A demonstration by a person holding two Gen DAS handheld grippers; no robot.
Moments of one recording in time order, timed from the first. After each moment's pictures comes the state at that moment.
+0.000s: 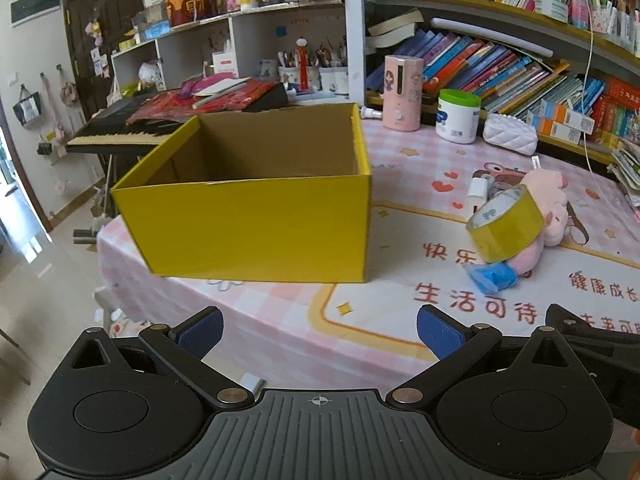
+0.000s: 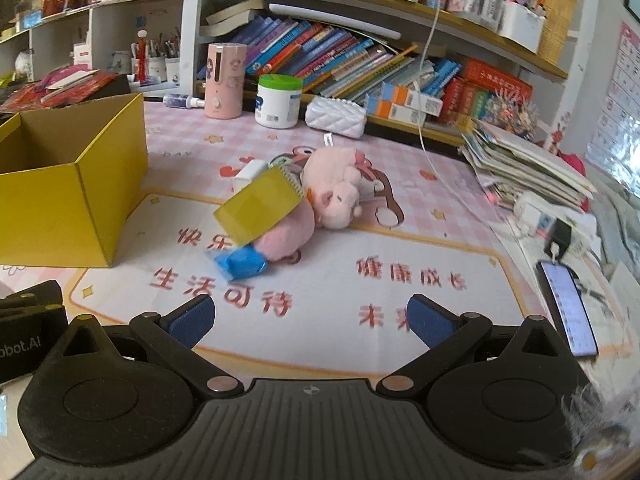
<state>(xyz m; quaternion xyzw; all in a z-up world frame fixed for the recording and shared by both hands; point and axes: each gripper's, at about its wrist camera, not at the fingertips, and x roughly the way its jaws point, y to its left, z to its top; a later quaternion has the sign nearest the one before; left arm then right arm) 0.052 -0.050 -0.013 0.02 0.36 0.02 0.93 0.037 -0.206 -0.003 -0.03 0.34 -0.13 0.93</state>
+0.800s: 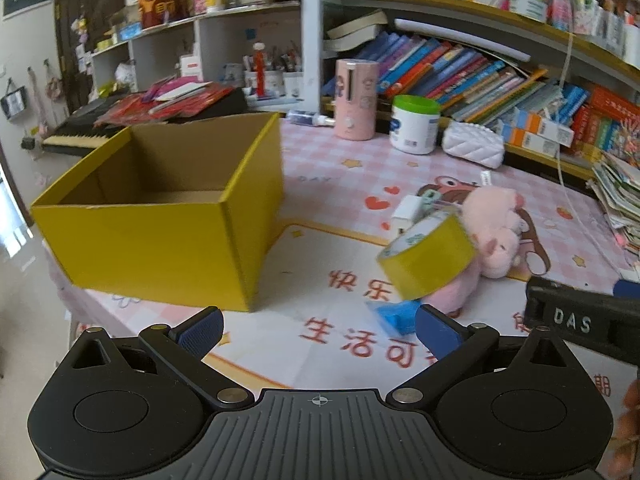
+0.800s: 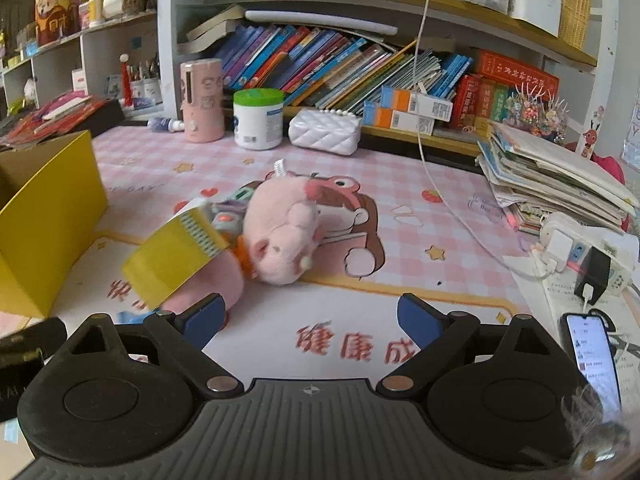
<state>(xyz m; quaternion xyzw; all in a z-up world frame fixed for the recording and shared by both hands) 0.087 -0.140 -0.016 0.00 0.35 0.00 0.94 0.099 -0.320 -0.008 0.01 0.32 -0.07 0.94</state>
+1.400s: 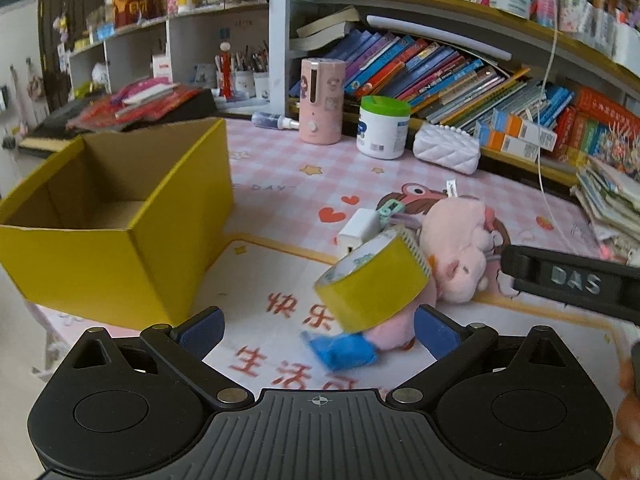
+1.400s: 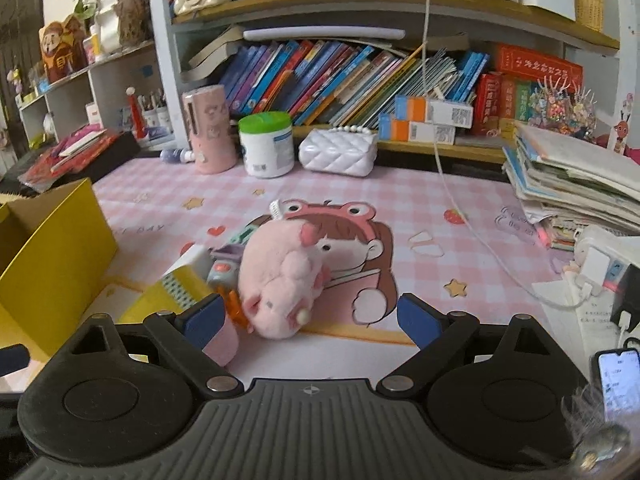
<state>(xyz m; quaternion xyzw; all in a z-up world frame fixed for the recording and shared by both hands) 0.123 -0.179 -0.021 -0.02 0.35 -0.02 0.94 0.135 -0.365 0.006 0.06 0.31 -0.02 0.95</state>
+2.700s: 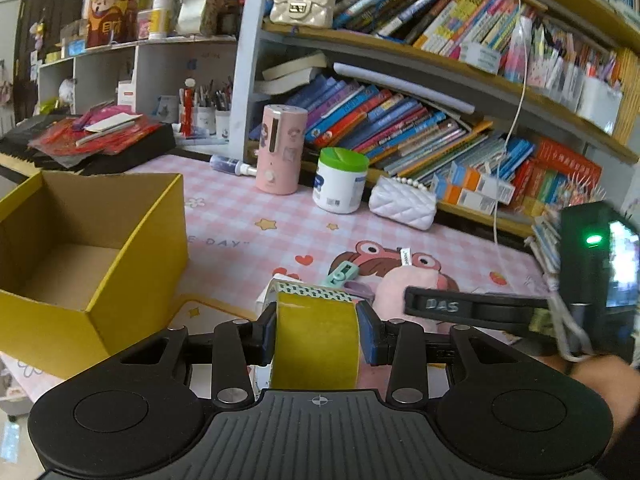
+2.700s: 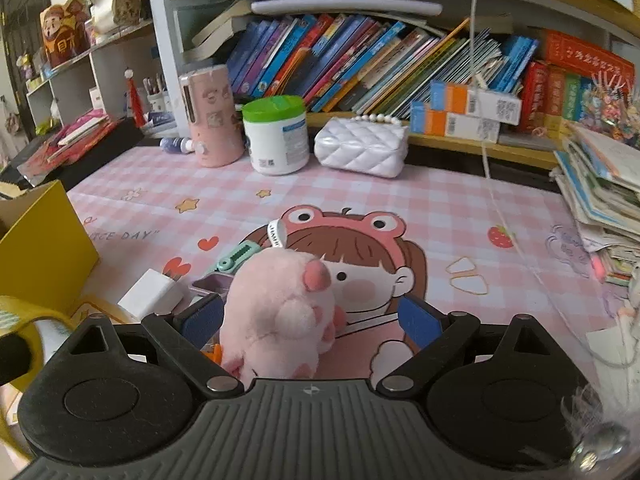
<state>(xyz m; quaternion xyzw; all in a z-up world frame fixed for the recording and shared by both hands) 0.138 -0.175 0.008 -0.06 0.29 -0.08 0.95 0.225 -0.371 -0.022 0.05 0.34 0.02 0.94</state>
